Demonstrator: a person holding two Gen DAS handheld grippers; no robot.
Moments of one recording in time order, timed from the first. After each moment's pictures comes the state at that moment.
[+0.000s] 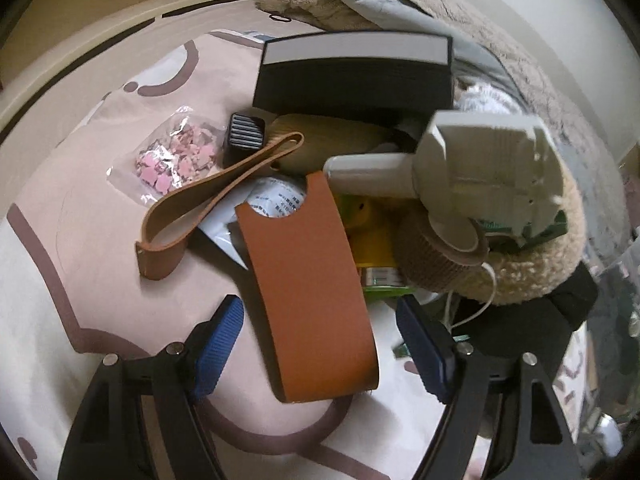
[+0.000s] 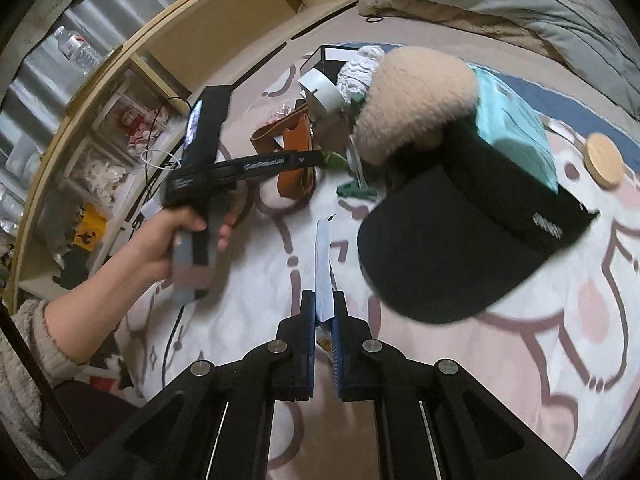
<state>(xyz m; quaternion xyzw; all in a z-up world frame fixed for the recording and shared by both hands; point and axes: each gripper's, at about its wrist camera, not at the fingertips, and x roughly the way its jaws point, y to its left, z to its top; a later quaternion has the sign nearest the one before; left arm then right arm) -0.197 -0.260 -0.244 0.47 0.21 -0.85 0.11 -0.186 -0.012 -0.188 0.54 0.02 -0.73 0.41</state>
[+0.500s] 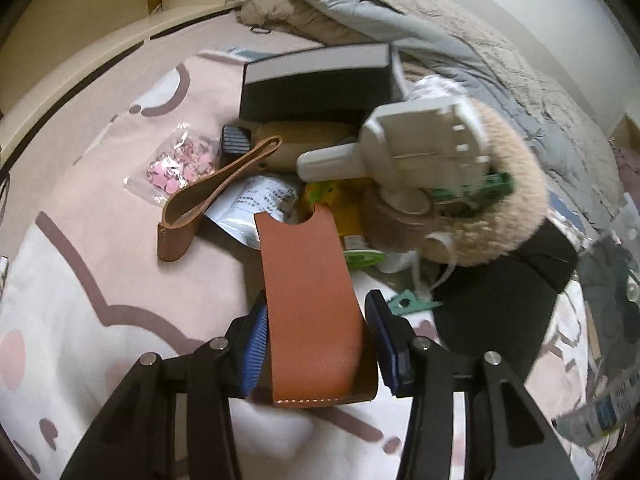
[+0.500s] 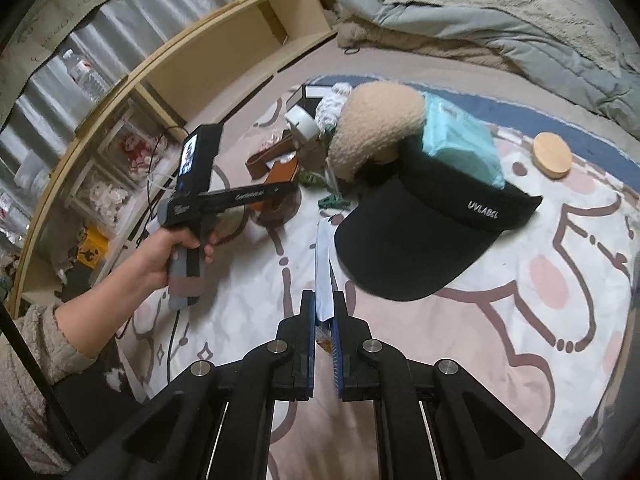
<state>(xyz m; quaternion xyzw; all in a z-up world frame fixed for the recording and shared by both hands) -0.166 -0.249 -0.217 0.46 0.18 -0.86 0.09 -0.165 0.032 -0.153 0.51 0.00 -0.77 0.38</state>
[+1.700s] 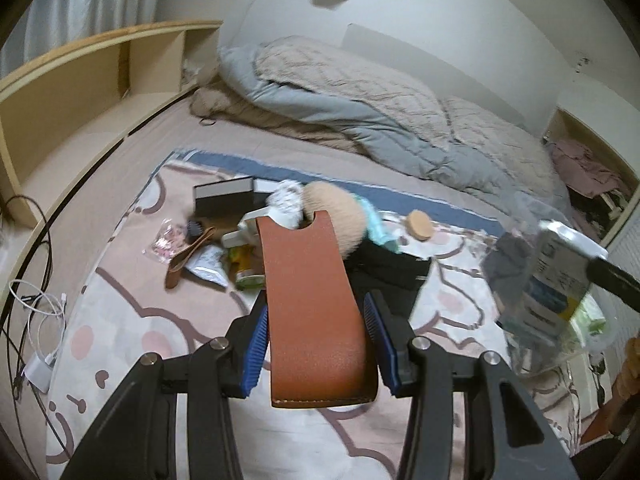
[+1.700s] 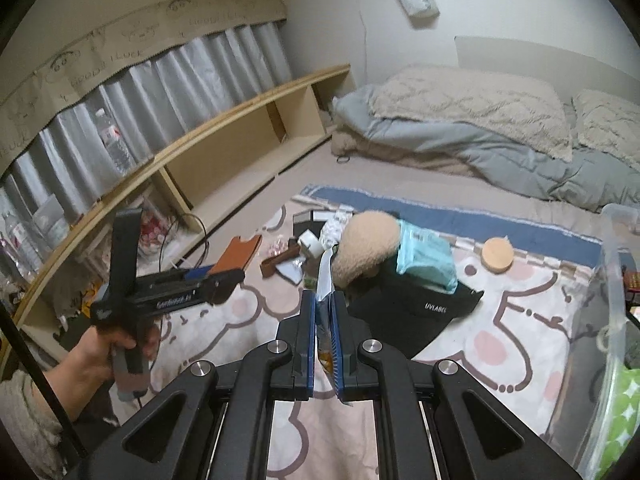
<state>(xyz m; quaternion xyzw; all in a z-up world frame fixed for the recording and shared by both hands) -0.083 -0.165 -0.063 0.38 0.14 -0.91 0.02 -0.129 0.070 -0.041 0.36 -0.03 -0.86 0.35</state>
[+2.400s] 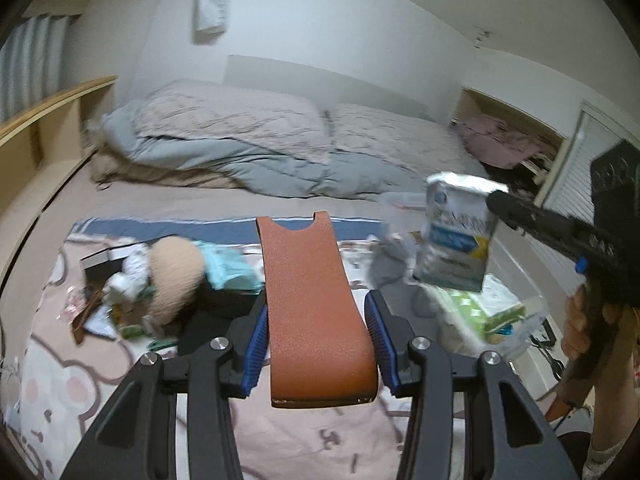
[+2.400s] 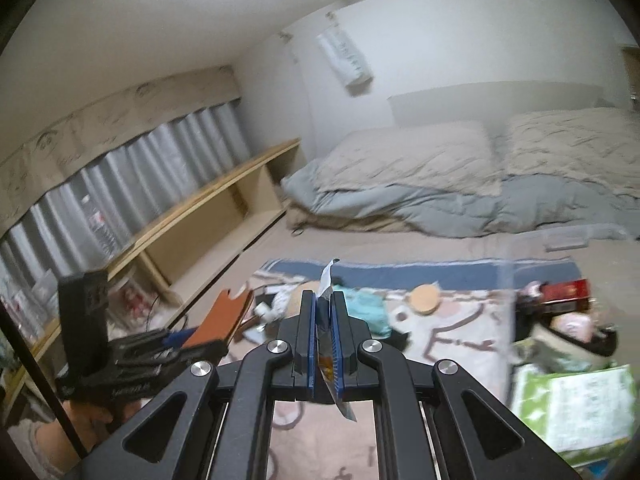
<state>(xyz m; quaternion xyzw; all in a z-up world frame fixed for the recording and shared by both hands) -0.095 -0.005 0.019 0.33 0.09 -0.93 -0.12 -0.121 0.197 0.013 0.27 -0.11 -0.92 0.28</state>
